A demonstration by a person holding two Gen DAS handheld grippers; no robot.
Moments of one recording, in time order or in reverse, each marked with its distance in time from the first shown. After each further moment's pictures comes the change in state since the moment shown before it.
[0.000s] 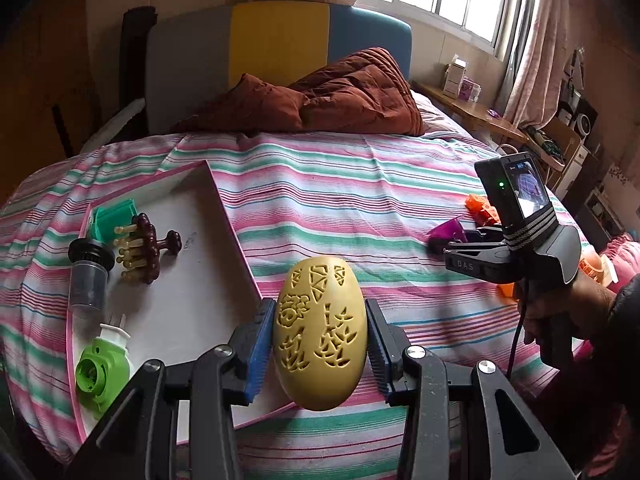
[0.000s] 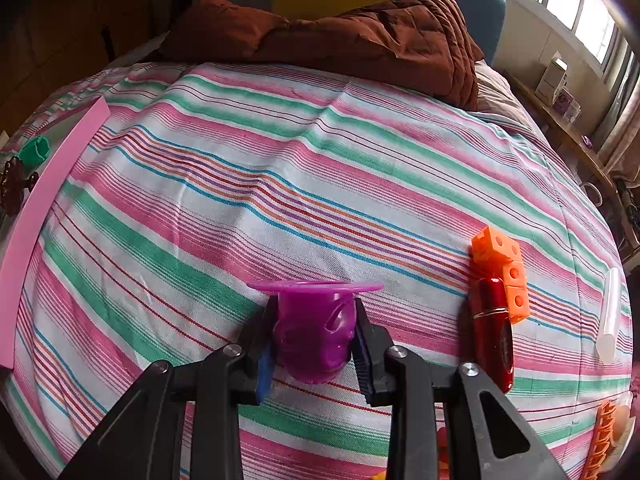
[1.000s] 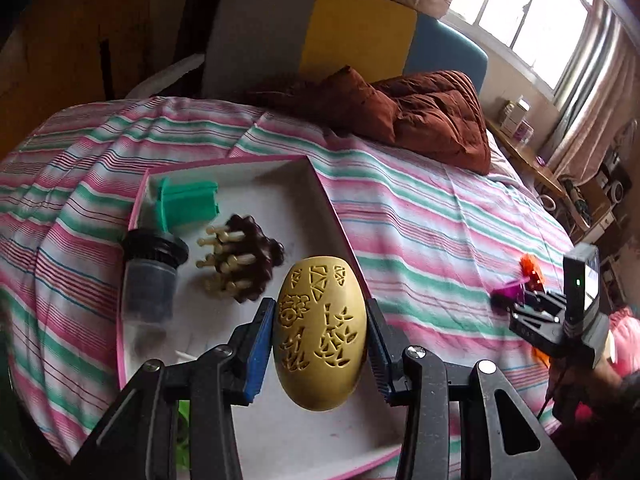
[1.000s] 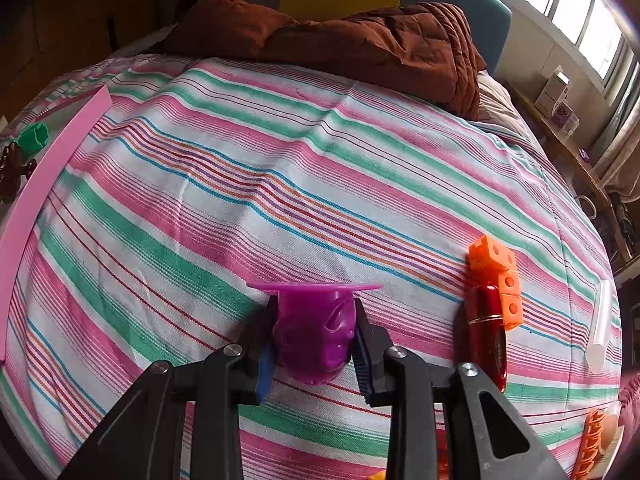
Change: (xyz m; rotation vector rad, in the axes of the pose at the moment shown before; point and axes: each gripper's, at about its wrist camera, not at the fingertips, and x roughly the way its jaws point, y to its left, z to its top) left arm 0.016 0.111 0.035 -0.248 0.044 0.028; right arm 0.000 0.005 0.000 -0.042 -0.002 -0.033
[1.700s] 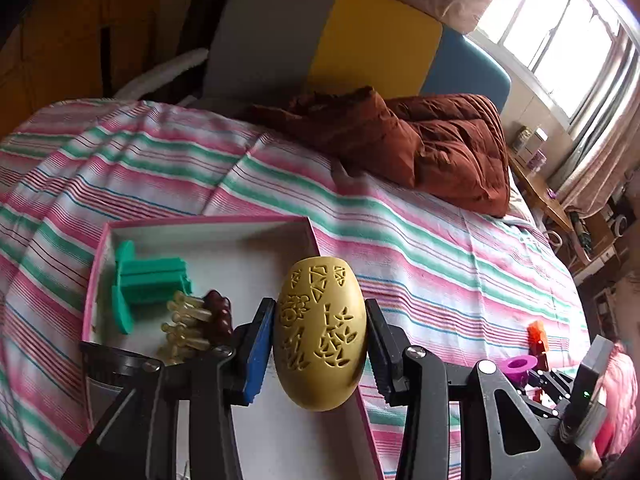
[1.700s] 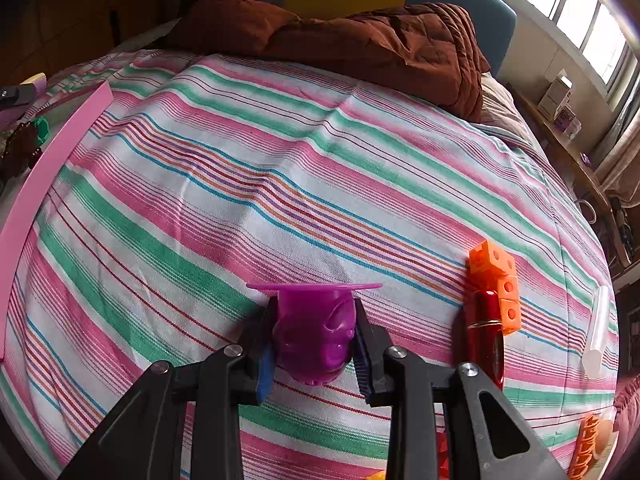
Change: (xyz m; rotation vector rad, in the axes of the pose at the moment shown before) left arm 0.059 0.000 0.069 -0.064 0.020 -0.025; right arm 0.003 0.000 0.005 -0.021 0.011 -0.006
